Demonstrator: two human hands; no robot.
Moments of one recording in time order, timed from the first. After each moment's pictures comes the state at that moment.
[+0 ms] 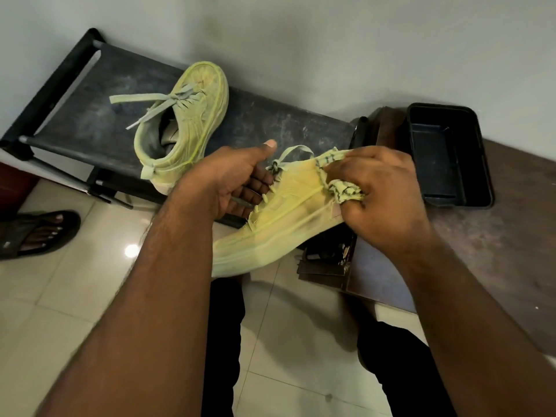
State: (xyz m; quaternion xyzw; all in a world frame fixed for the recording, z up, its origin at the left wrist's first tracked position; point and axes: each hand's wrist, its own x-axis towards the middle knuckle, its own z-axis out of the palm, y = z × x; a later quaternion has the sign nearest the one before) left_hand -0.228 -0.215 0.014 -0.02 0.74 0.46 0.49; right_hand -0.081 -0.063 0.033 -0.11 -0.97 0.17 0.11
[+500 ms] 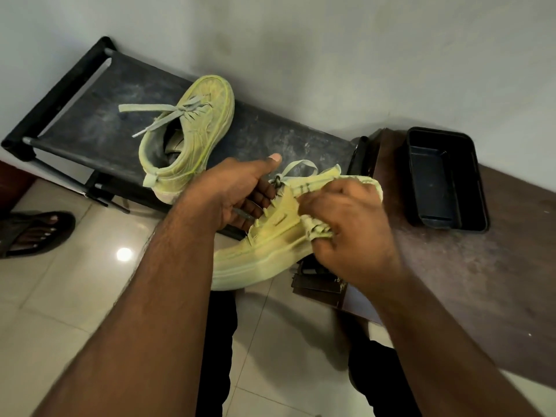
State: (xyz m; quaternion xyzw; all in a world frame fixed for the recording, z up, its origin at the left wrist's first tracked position) left_hand -0.229 -0.214 0.012 -0.02 0.74 0.46 0.49; right_hand -0.083 -0.095 0.029 -0.06 -0.97 0.18 0.13
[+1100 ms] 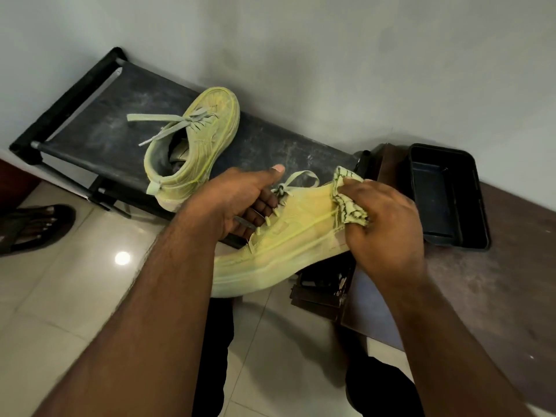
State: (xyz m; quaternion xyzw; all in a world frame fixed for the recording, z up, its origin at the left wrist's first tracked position) left_hand -0.229 -0.213 0.013 -0.02 0.74 0.47 0.48; right_hand -0.082 -0.061 0.020 -0.19 -0.95 0.19 0.14
